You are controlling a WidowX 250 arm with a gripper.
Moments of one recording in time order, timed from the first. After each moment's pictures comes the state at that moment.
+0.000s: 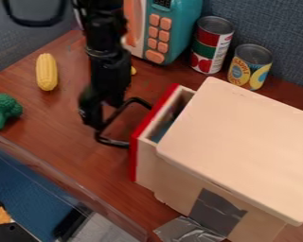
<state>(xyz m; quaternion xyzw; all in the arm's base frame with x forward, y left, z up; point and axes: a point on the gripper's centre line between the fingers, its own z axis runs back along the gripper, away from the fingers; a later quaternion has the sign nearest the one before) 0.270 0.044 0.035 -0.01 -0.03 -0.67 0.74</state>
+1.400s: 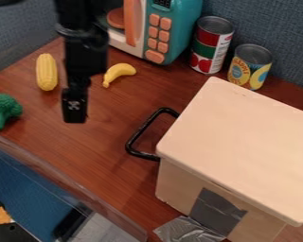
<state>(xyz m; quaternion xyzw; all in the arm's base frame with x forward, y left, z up) 0.221 0.086 0.077 -0.01 0.01 -0.37 0.93</state>
